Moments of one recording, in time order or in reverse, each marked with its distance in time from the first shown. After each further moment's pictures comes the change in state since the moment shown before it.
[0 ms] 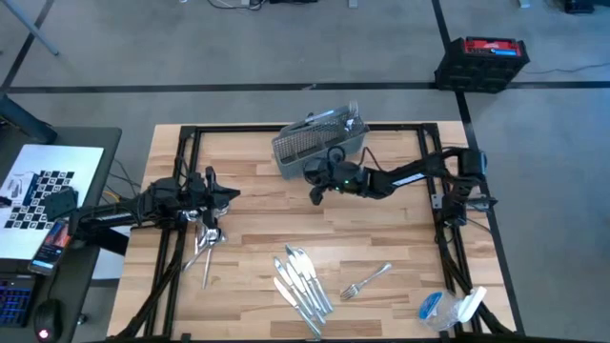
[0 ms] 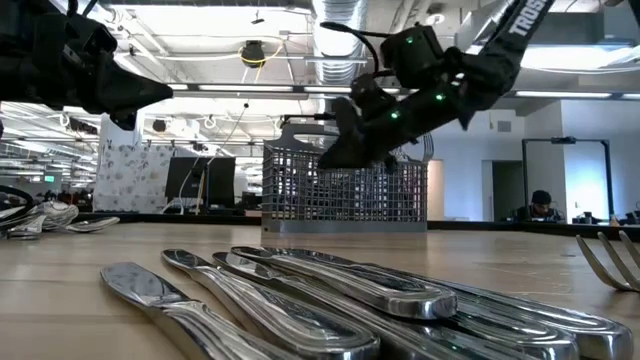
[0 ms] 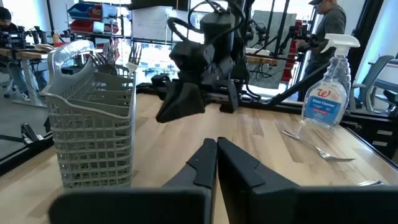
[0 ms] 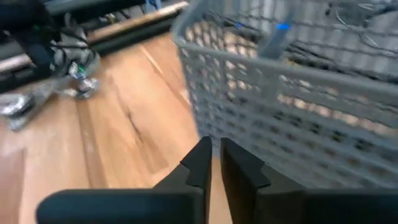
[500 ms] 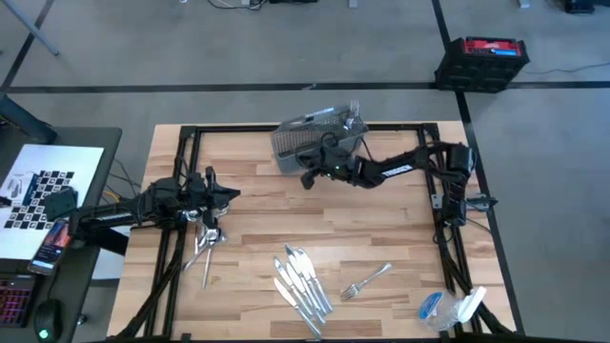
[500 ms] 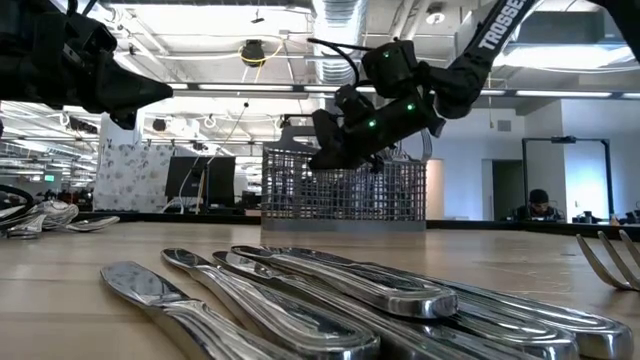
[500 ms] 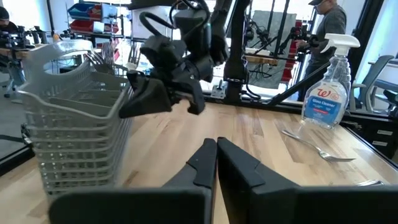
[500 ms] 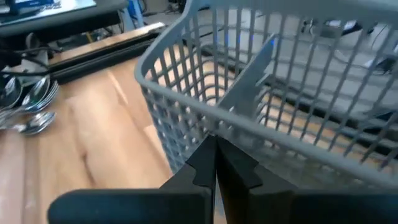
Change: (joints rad) left arm 0.000 0.000 0.000 0.000 0.000 0.000; right arm -0.096 0.087 0.116 -0.004 0.000 -0.062
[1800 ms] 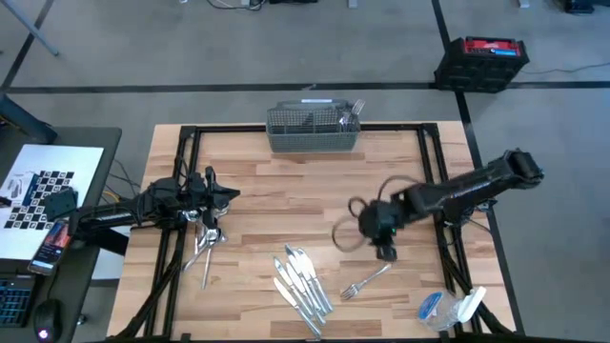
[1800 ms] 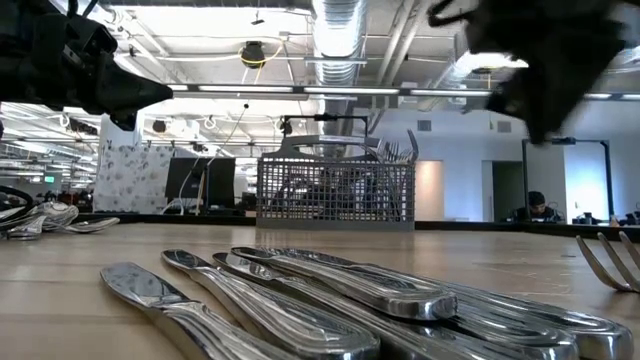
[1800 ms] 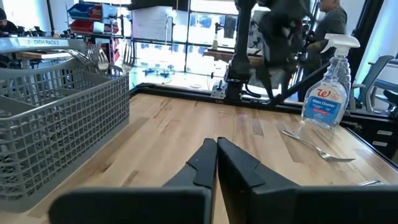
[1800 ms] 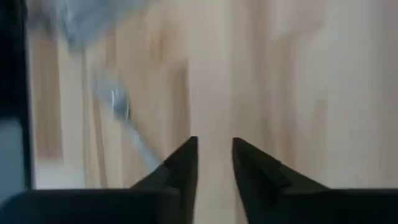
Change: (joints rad) left arm 0.000 0.000 0.000 0.000 0.000 0.000; right arm 0.555 -0.554 -0.038 -1.399 -0.359 0.115
